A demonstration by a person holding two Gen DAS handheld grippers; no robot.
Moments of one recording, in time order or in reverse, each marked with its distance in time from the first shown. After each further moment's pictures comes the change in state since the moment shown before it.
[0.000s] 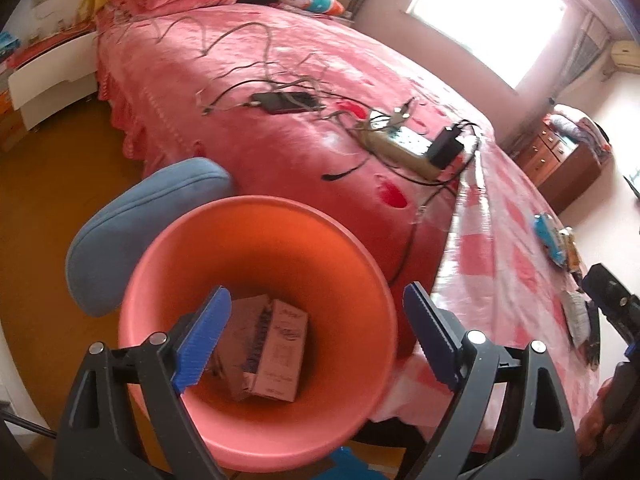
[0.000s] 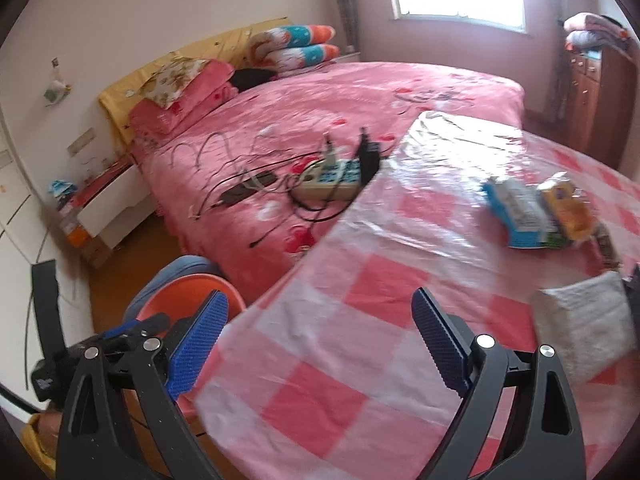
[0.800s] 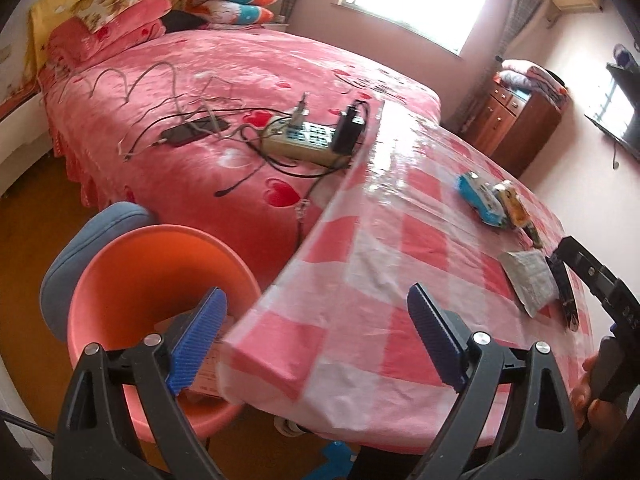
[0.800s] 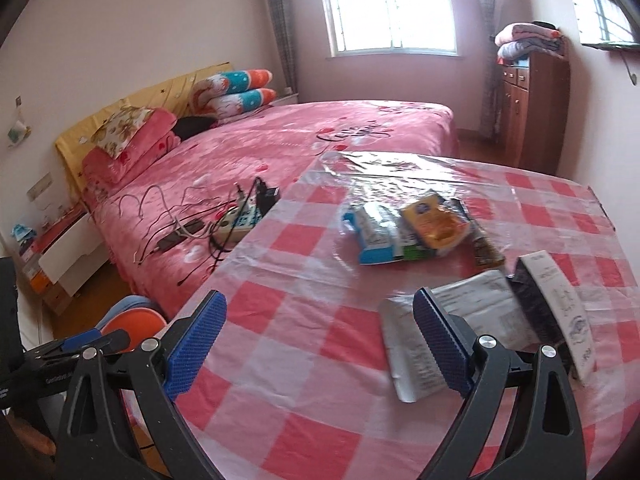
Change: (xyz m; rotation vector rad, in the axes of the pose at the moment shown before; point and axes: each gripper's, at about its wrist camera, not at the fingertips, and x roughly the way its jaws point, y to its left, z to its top) left arm -0.023 -0.115 -0.015 0.208 -0.006 -0.068; right arm -0.061 -0.086 -0.013 0.095 -0.150 -0.166
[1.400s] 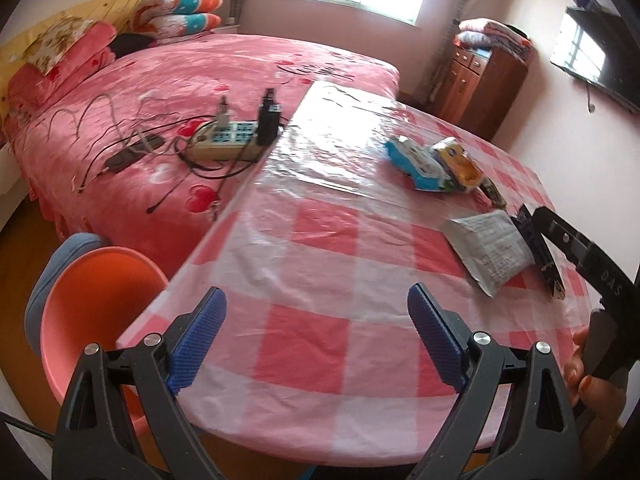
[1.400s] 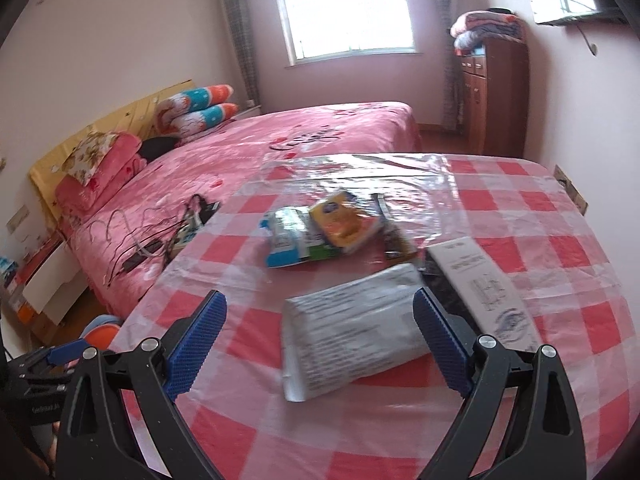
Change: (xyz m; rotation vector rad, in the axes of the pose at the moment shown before) left arm 0.011 -0.094 -0.010 0.174 0.034 -0.032; right arm -0.013 -0.081 -0.008 0.105 -0.032 -0.099
